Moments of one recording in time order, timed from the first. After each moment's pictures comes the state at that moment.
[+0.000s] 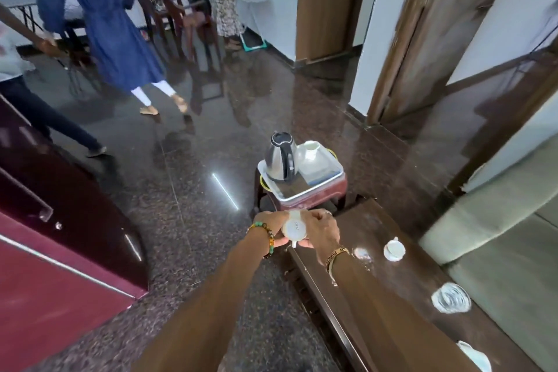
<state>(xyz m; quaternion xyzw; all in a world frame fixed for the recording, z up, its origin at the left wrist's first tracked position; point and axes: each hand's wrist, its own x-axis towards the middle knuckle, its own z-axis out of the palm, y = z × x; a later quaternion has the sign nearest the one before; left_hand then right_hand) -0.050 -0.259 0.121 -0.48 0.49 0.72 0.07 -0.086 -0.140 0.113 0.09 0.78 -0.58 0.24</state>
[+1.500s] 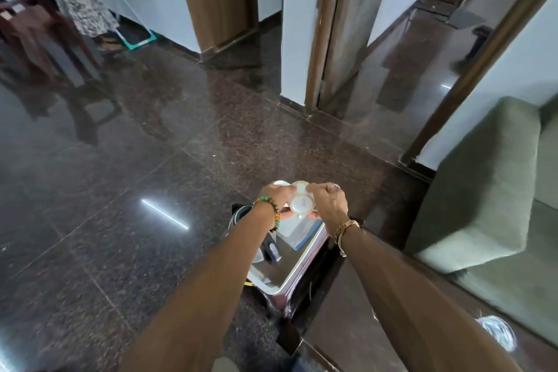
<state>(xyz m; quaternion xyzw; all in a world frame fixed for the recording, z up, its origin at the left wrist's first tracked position) -0.463 -0.409 0.110 -0.35 0.60 0.69 0.20 -0.446 -0.281 0.117 0.24 0.74 -0.62 0.10</state>
